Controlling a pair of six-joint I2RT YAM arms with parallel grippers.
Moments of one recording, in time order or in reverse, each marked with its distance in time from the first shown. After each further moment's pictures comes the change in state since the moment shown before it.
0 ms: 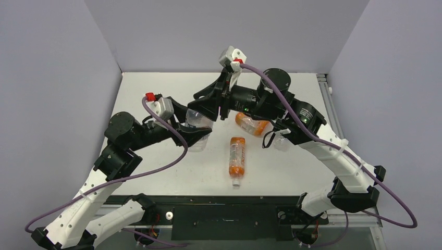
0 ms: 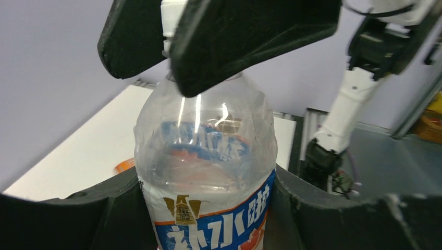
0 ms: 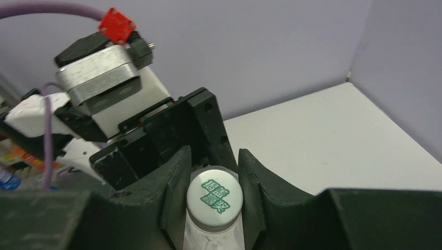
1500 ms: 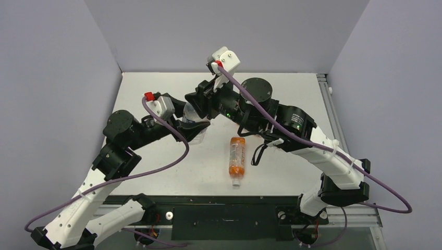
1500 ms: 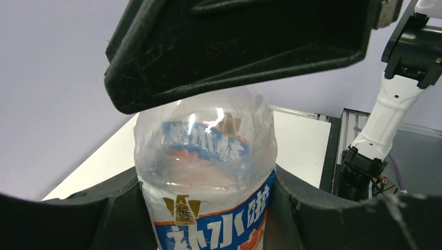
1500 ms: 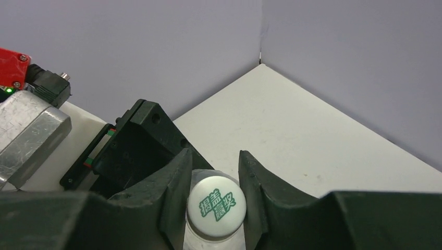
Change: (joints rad) left arm -0.001 0.014 0.042 -0.024 -0.047 0.077; right arm 0.188 0.117 0.226 -0.180 0.525 -0.050
